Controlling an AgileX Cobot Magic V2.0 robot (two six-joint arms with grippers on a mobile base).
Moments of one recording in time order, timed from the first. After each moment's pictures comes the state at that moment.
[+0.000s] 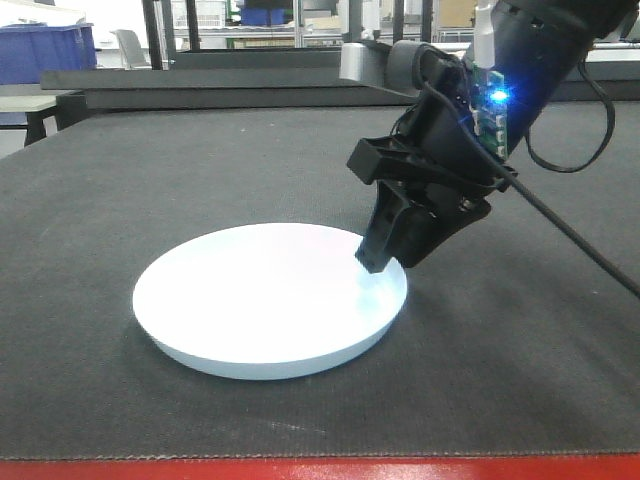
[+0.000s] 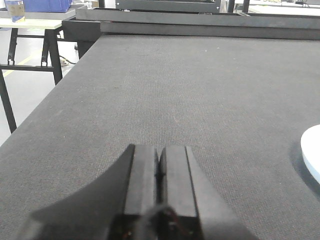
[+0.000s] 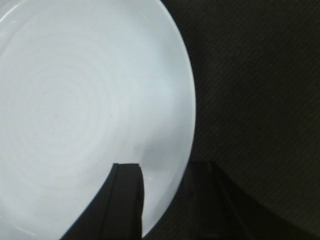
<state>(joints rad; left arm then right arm) -0.09 -0.02 0.03 -0.04 0.12 0.03 0.41 1.80 -1.19 0.58 0.72 -0.58</state>
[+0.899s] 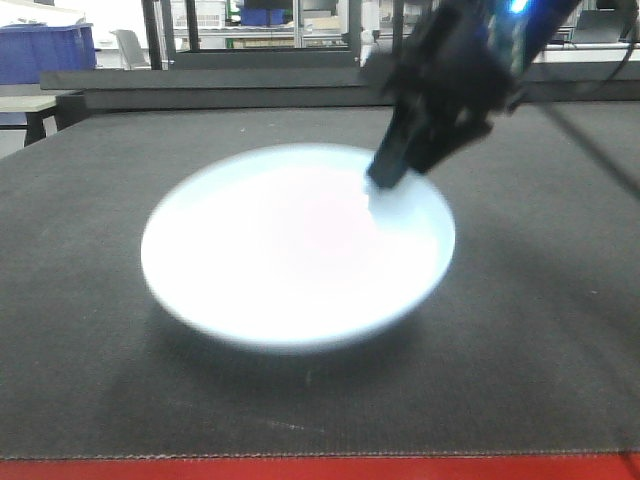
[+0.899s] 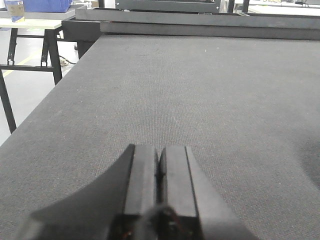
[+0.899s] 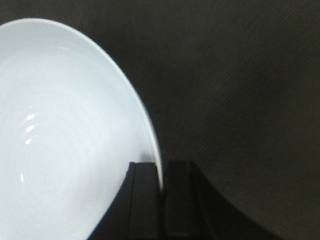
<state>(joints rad) -0.09 -0.02 0.03 -0.04 0.12 0.03 0.39 1.65 -1.24 0.54 0.76 -0.57</state>
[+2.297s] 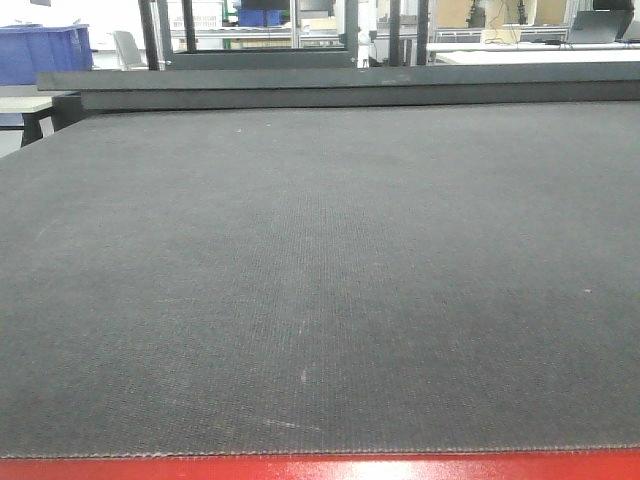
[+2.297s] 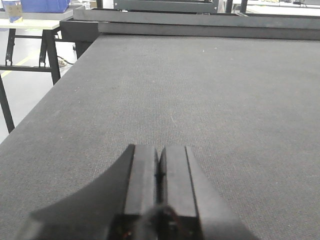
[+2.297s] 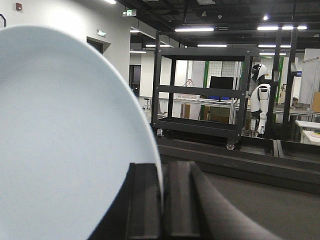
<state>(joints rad) -0.09 -0.02 0.03 -0.04 0.12 0.03 0.32 0.15 -0.49 0.49 0.14 -0.46</state>
